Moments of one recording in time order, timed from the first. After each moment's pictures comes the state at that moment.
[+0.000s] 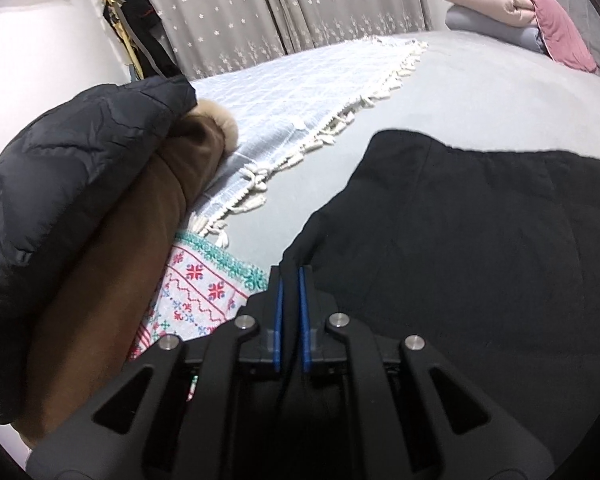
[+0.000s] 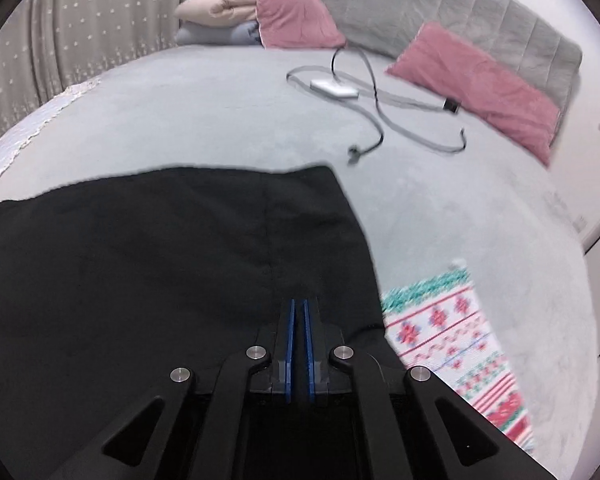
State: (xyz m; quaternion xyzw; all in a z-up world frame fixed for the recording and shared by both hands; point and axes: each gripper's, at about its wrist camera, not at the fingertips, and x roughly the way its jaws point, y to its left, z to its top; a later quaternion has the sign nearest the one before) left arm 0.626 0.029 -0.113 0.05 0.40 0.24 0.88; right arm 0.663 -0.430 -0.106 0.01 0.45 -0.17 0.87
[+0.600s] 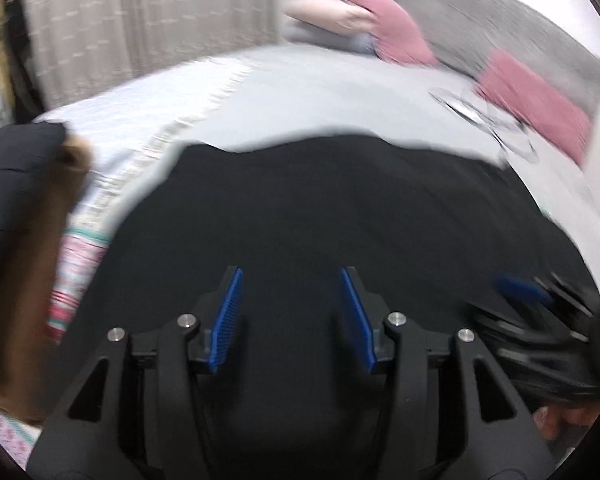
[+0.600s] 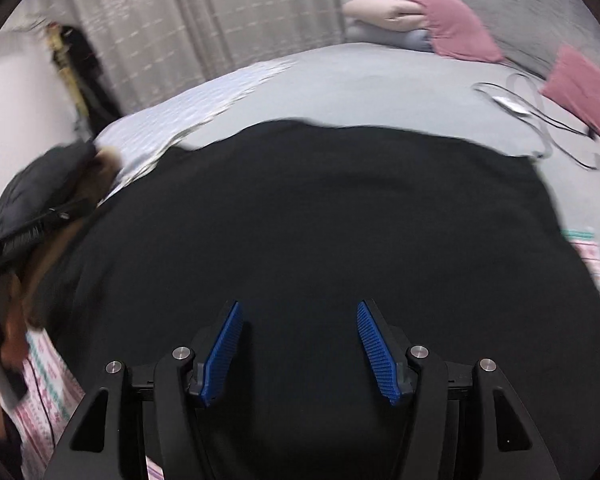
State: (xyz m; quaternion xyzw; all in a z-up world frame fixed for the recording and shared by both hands) left arm 0.501 -0.089 -0.067 0.02 0.41 -0.06 0.91; right arm 0.544 -0.260 -0.068 0.01 0.44 0.12 0.89
